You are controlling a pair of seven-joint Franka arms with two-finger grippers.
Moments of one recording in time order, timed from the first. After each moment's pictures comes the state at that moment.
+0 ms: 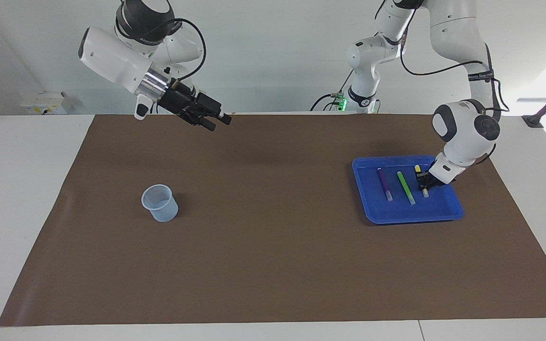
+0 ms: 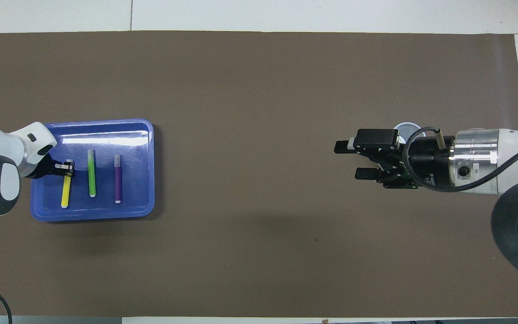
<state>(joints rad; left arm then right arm) 0.28 0.18 -0.16 -2.18 0.05 2.29 0.21 0.19 -0.22 -0.04 -2.12 0.92 2.03 0.28</state>
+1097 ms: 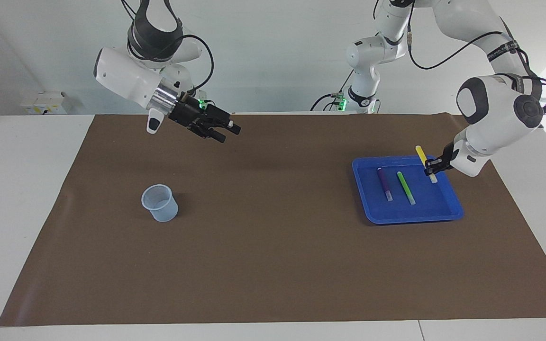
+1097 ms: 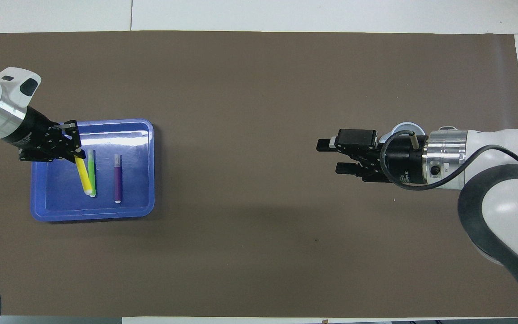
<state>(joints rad) 0.11 0.16 -0.18 -1.72 -0.20 1.62 -0.51 0.23 -0.16 -0.03 -2.15 1.04 2.09 0.13</state>
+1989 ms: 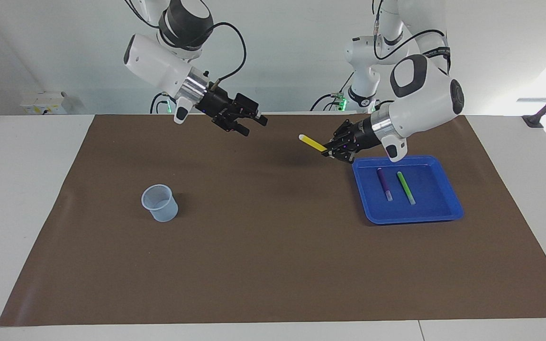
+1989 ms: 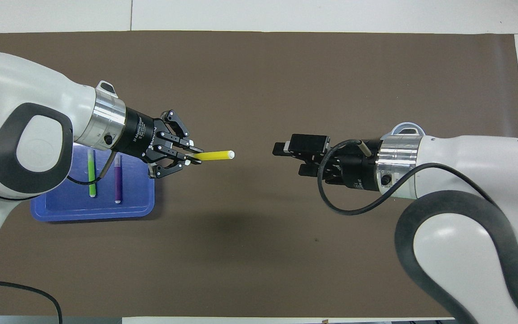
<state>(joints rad) -0.11 0.10 -0.22 -1.83 -0.74 1.84 -1.50 0.27 -0.15 0.12 -2.09 1.03 2.24 0.21</state>
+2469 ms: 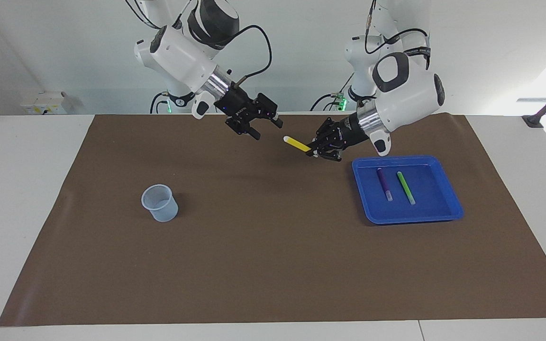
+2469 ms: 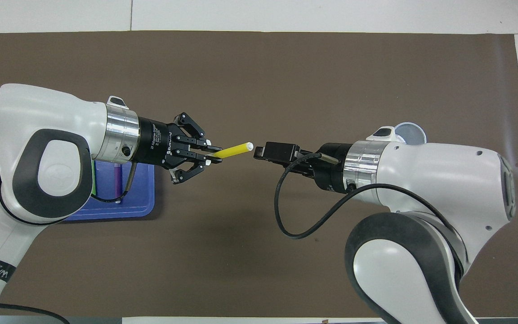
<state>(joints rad) -0.16 0.03 -0.22 -1.95 -0.89 2.00 -1.54 0.34 -0.11 0.12 -2.08 0.89 2.38 0.22</state>
